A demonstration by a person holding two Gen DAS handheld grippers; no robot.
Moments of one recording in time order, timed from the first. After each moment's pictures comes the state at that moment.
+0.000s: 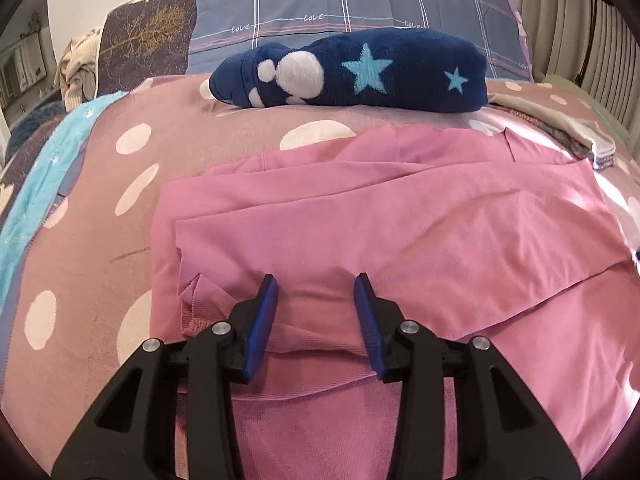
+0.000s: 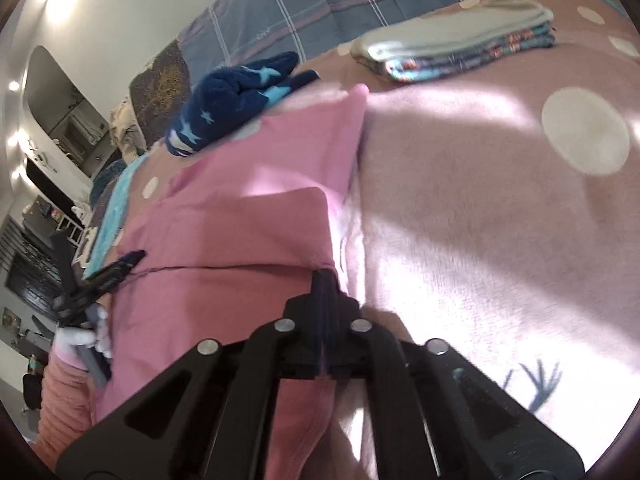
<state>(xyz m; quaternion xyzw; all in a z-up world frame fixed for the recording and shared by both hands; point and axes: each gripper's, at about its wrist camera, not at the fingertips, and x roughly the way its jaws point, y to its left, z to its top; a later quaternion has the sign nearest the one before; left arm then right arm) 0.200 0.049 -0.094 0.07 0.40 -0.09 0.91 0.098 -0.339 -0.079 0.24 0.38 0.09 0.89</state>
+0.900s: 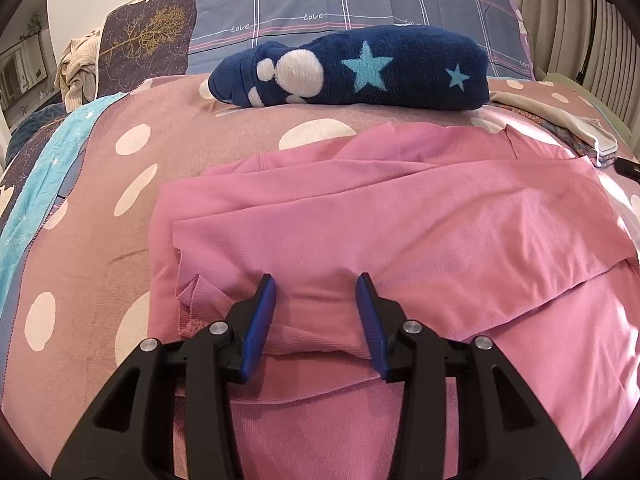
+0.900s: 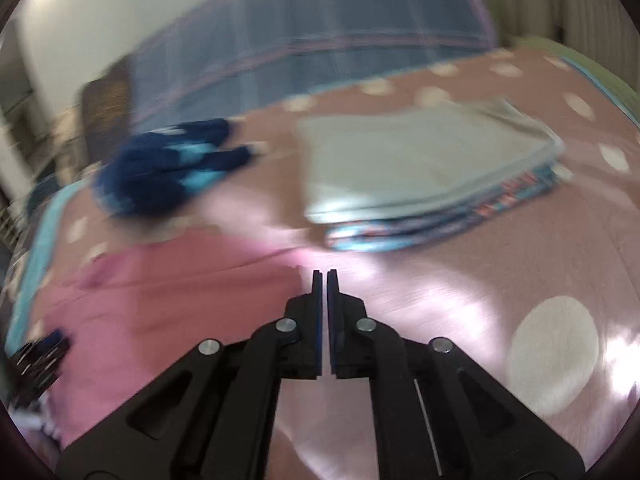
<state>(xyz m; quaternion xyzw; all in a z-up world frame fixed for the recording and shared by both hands) 0.205 0.046 -0.097 0.06 0.40 -0.09 0.91 0.183 -0.340 -0.045 0.13 0.36 0.04 0.92</state>
